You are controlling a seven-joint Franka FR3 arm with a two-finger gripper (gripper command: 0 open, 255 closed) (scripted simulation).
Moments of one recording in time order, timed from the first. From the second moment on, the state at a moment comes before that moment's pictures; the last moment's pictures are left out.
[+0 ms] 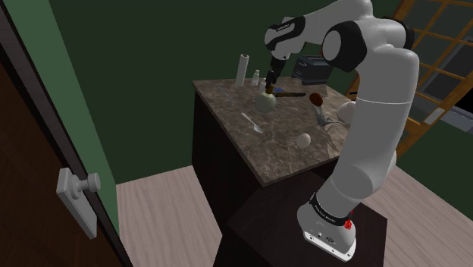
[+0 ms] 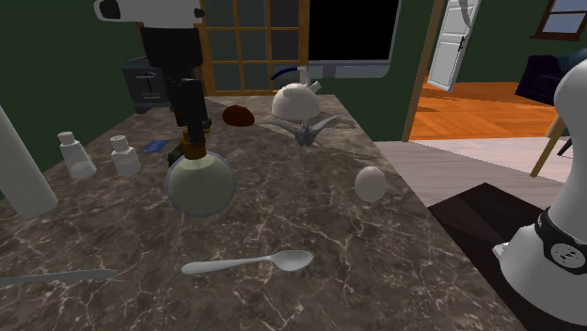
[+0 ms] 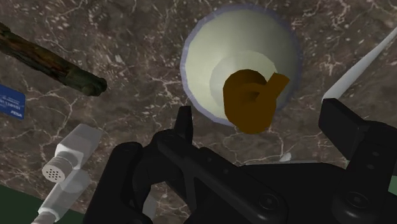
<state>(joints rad) -0.20 0.36 -0.50 -1.70 0.19 2.05 -0.88</state>
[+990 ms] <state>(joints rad) -0.21 0.39 -0.50 -1.72 0.20 2.10 -0.89</state>
